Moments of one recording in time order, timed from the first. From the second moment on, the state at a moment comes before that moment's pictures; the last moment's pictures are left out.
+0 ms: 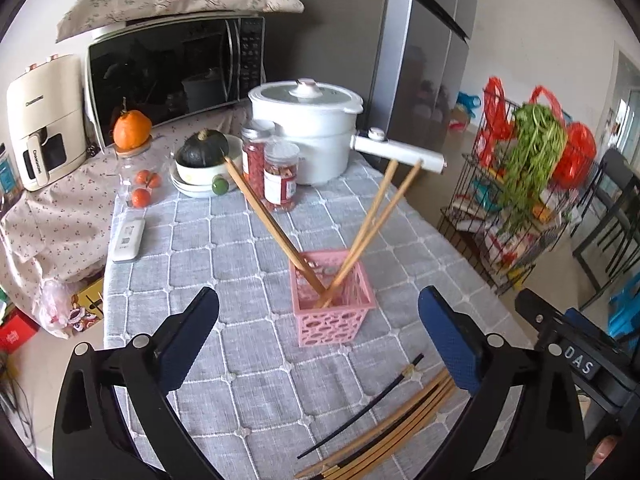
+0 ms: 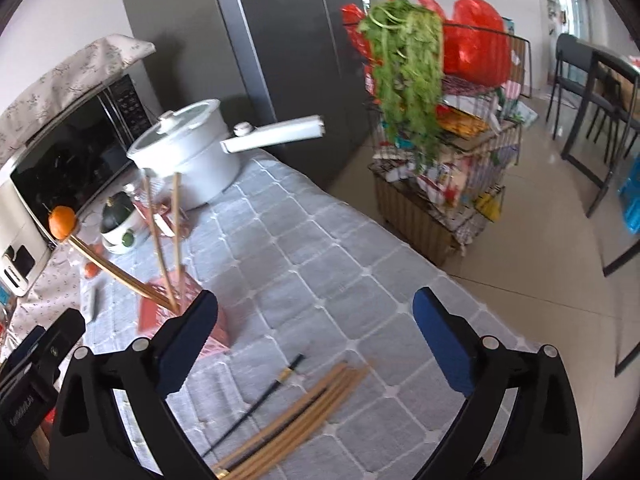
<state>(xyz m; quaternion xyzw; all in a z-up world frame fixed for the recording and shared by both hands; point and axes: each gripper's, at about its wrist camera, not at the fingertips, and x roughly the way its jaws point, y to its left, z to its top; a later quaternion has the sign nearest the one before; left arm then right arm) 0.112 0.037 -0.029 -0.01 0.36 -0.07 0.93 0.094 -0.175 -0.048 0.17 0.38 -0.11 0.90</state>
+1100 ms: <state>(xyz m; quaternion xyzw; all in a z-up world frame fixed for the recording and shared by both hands) 0.181 -0.133 -0.191 0.14 0.64 -0.27 0.71 0.027 -0.301 -0.174 0.48 0.54 -0.11 0.68</state>
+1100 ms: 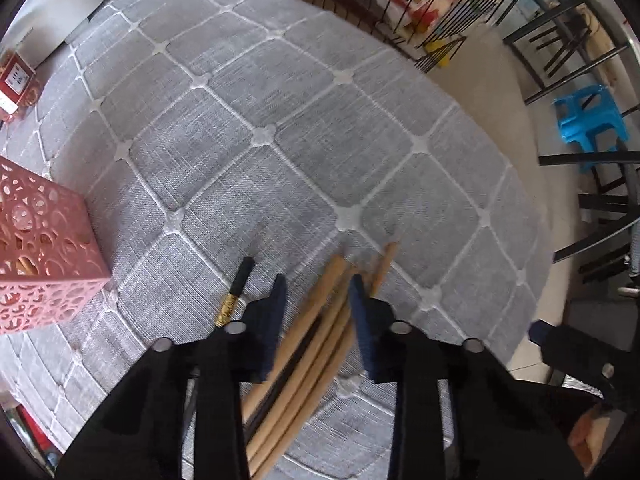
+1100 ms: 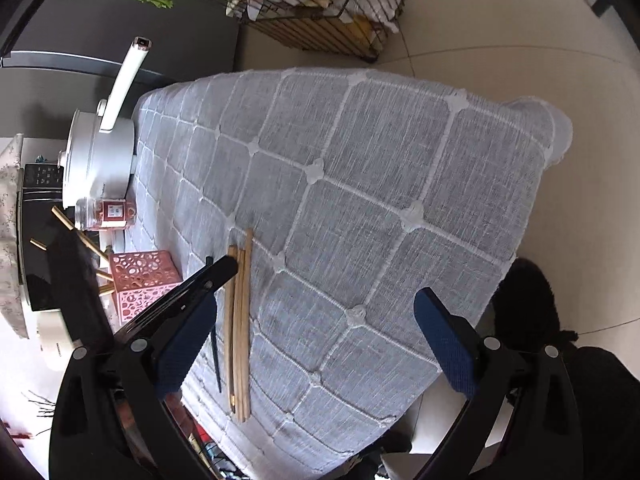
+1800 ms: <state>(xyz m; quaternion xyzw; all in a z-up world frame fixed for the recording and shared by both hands) 0.134 -0.037 -0.146 0.04 0.55 -0.24 0.80 0.103 -0.238 -0.194 0.40 0.59 -0.08 0.70</state>
